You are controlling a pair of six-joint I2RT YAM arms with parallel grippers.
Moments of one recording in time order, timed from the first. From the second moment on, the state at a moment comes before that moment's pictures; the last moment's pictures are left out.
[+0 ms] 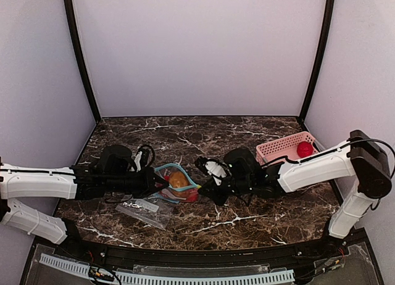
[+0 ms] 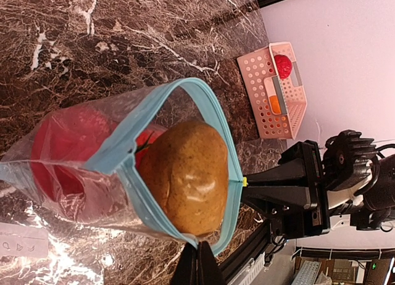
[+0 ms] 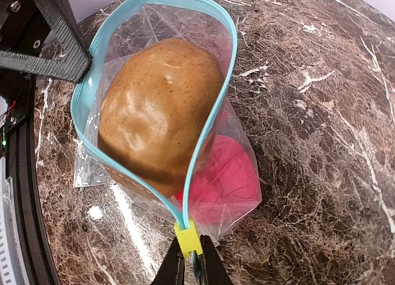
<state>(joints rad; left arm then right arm) -0.86 1.18 0.59 0.01 0.18 -1.04 1.03 1.65 0.86 0.16 -0.16 0.11</state>
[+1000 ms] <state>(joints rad) -0.86 1.10 0.78 -0.17 0.33 -0.09 1.03 1.48 0.86 0.01 -0.33 0.06</state>
